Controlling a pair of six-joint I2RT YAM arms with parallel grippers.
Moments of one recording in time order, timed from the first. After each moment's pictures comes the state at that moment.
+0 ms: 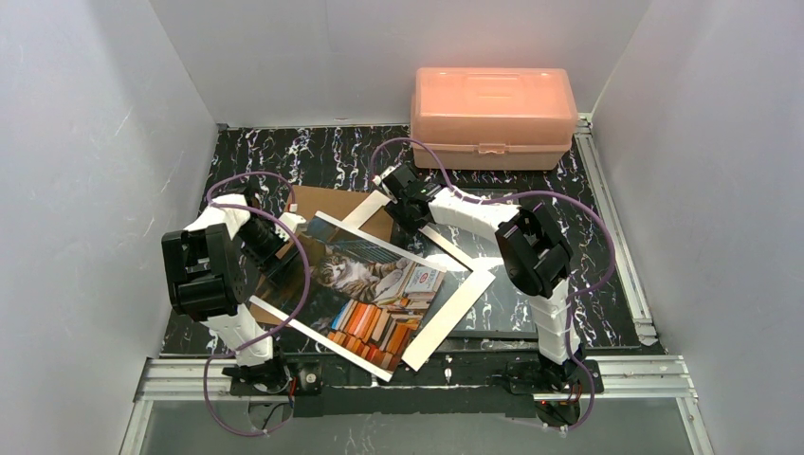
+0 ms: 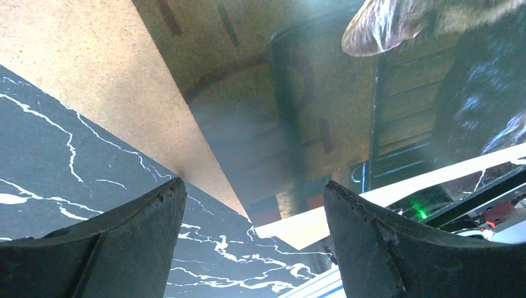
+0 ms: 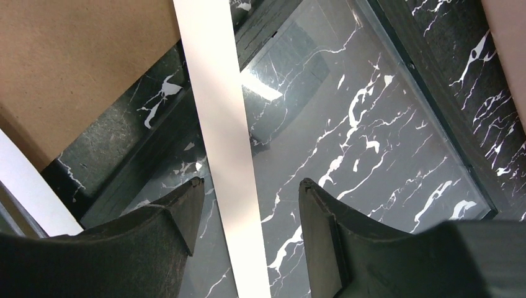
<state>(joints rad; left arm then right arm) 0.18 1.71 1.09 -1.03 0.20 0.96 0.80 2.08 1.59 -0.55 0.31 -0.13</state>
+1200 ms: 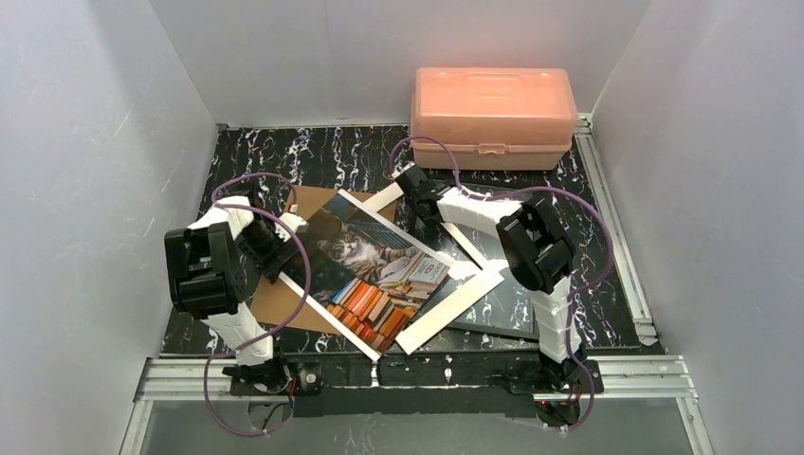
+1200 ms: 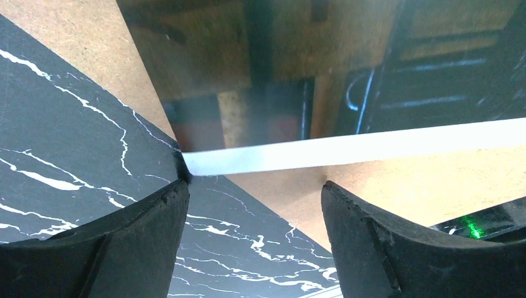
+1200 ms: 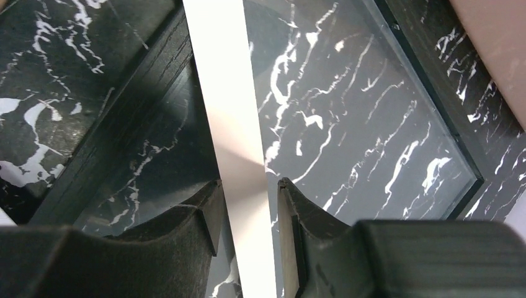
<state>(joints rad) 0.17 1.73 1.06 -0.91 0.08 0.97 0.74 2.10 1.52 -0.48 0.45 -0.08</state>
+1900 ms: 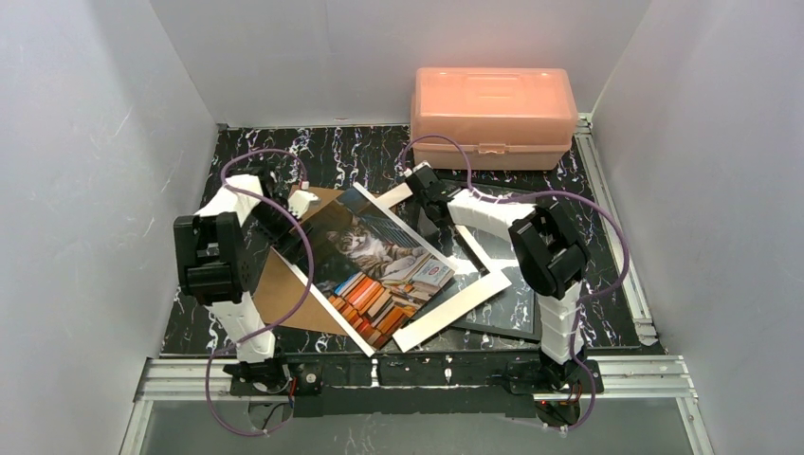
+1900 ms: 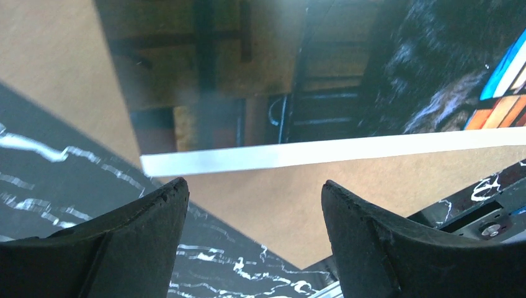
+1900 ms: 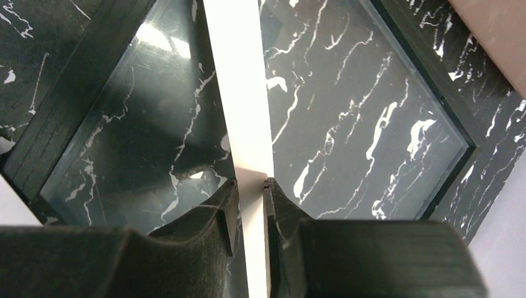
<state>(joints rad) 0.09 1.80 1.29 -1.06 0.24 0.85 0.71 2.02 1.43 -0.47 0.49 -0.03</state>
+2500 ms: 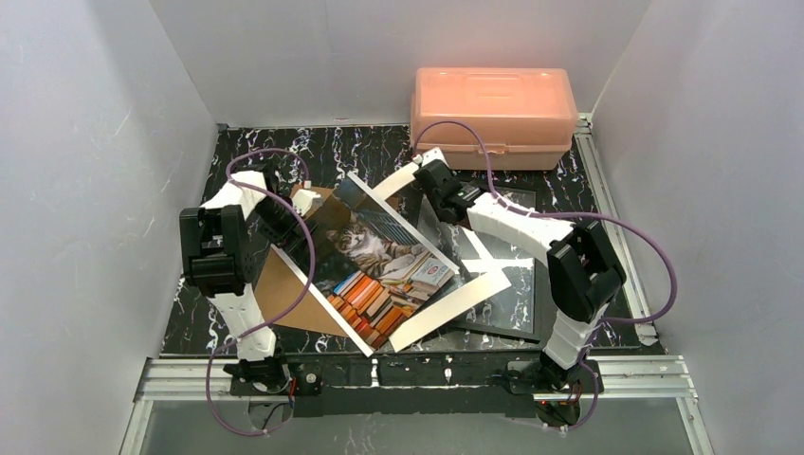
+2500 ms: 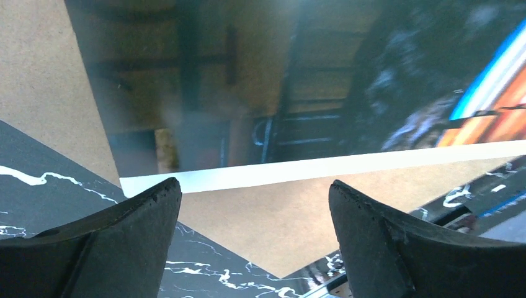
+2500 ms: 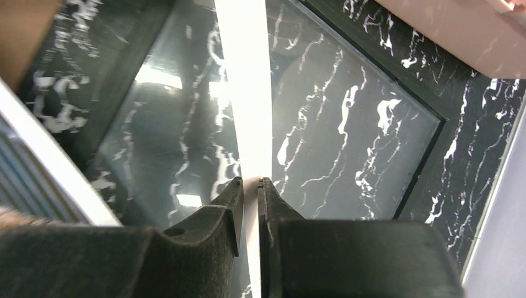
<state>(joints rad) 0.05 1.89 1.33 -1.06 0.25 0.78 0.73 1.78 1.34 -0.47 0.51 0.06</state>
